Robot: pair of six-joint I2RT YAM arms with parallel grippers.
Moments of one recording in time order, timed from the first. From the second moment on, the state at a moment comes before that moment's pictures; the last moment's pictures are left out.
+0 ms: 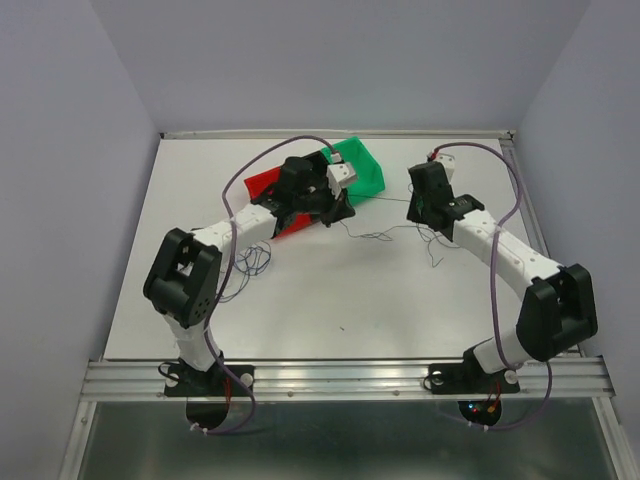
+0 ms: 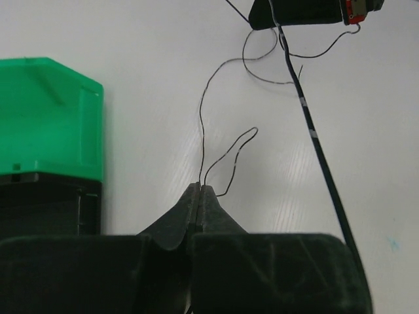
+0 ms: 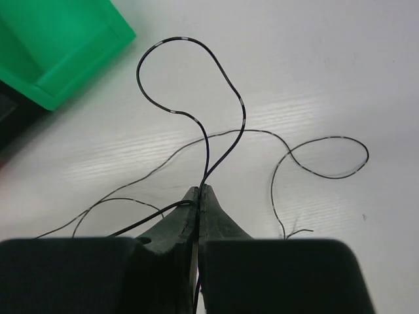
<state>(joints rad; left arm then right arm) -0.54 1.71 1.20 0.11 0.67 0.17 0.40 1.44 1.15 -0.47 0.41 0.47</state>
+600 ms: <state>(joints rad) -0.66 1.99 1.38 0.06 0.59 0.13 0.22 1.60 1.00 -0.46 0.58 0.50</state>
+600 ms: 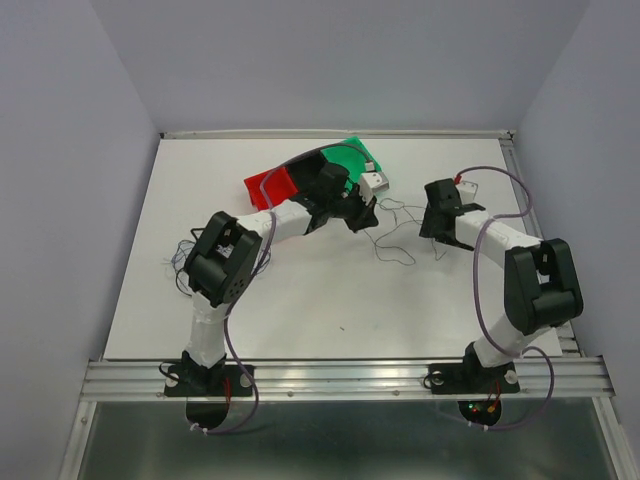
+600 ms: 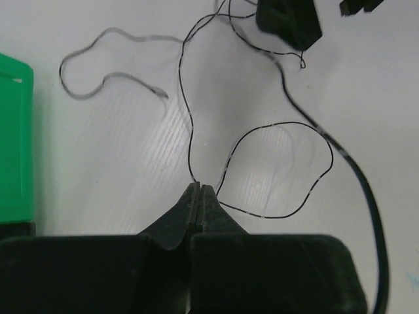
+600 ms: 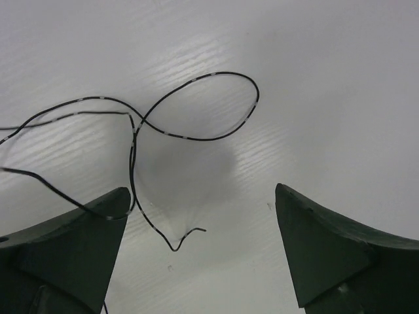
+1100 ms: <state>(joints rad) -0.71 2.07 1.47 -0.01 0.56 0.13 0.16 1.72 1.01 -0.35 0.43 0.50</state>
